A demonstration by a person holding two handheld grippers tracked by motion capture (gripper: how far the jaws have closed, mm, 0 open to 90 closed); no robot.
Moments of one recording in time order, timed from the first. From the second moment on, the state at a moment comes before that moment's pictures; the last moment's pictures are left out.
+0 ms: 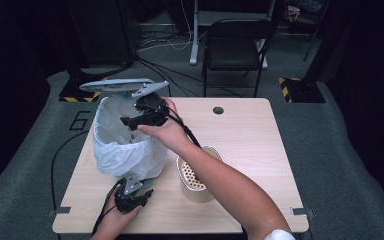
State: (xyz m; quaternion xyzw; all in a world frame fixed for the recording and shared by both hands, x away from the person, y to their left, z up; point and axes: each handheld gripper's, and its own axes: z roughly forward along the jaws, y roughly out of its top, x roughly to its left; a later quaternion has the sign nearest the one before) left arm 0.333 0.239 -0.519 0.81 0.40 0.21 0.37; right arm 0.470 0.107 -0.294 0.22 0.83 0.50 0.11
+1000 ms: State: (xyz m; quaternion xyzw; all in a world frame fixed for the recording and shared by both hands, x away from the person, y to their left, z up) left arm 0.345 0.270 -0.506 0.77 0.42 0.11 0.47; right arm 0.435 -0.037 -0.293 0.29 0.80 0.51 0.15
